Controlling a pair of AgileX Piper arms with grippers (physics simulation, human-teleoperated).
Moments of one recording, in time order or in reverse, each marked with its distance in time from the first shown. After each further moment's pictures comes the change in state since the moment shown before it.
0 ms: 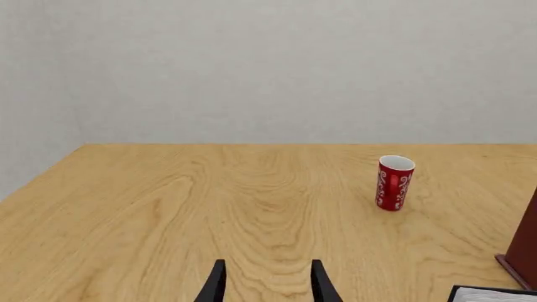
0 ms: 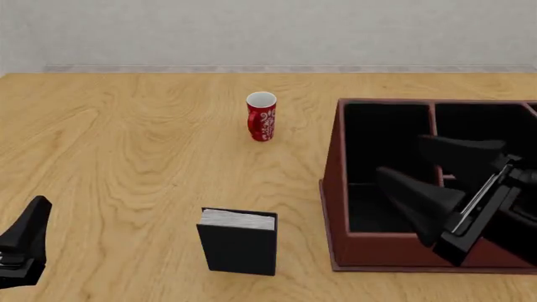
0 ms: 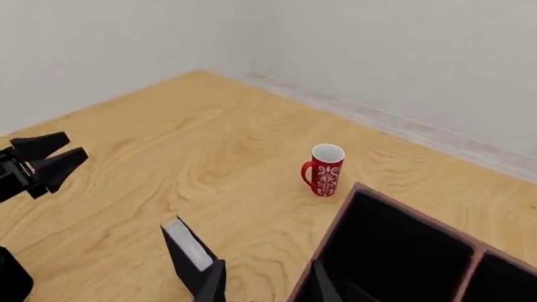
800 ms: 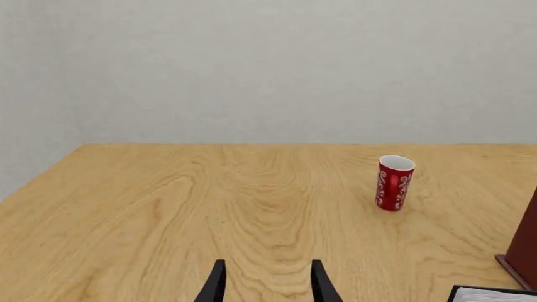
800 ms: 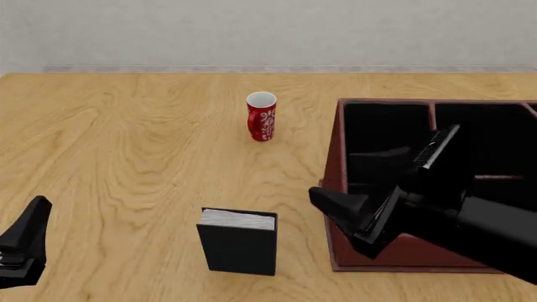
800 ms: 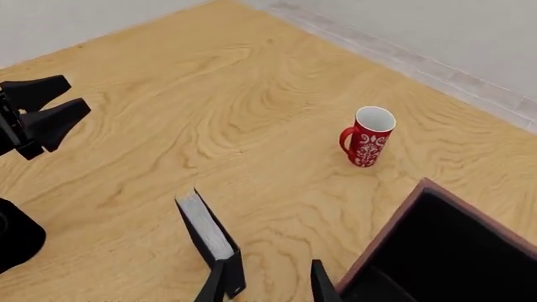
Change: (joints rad) left arm 0.000 0.000 0.000 0.000 0.000; right arm 0.103 0.330 -0.073 -0.043 -0.012
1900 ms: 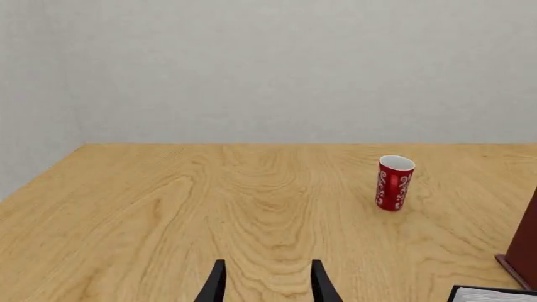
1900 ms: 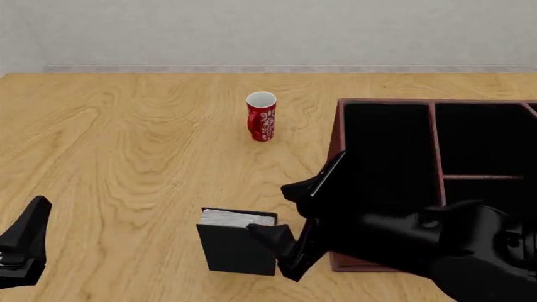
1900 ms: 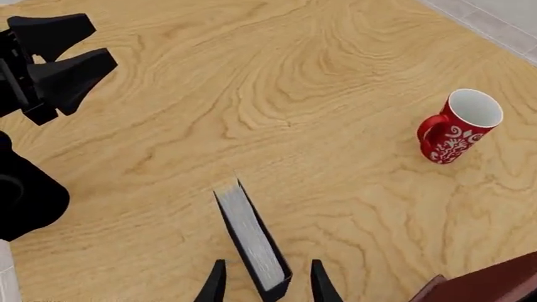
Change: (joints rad) left arm 0.000 0.000 0.000 0.000 0.000; right arm 0.151 0.354 -0.078 -0.119 0.003
